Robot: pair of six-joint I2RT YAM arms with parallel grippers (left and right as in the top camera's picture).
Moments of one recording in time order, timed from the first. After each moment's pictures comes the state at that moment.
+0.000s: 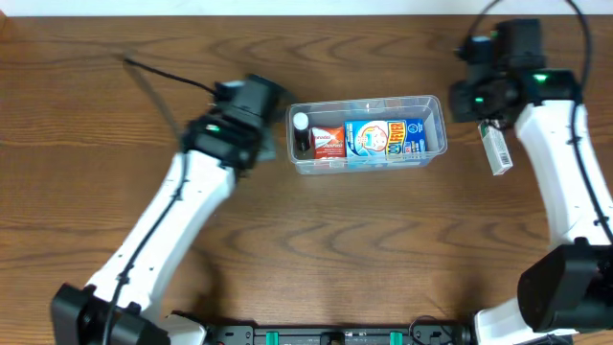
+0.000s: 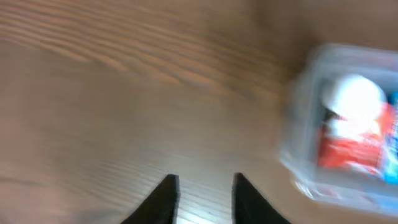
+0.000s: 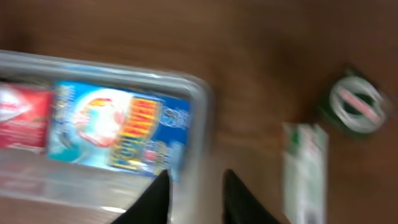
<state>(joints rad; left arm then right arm) -0.38 1.52 1.33 -0.97 -0.33 -0.58 -0.02 1.70 1.54 -0.94 -0.10 -0.09</state>
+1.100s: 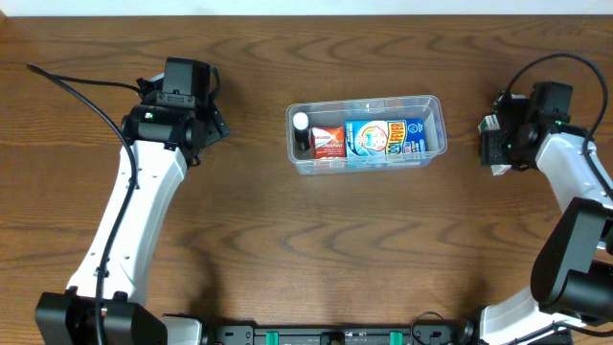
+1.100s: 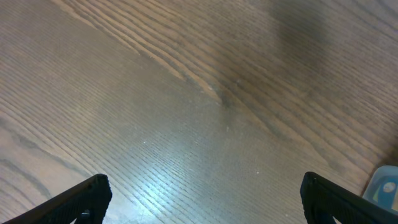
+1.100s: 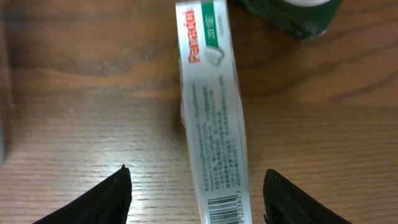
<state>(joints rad) -0.13 1.52 1.33 -0.96 -0.35 -0.59 -0.26 1.77 1.12 -0.54 -0.04 -0.26</state>
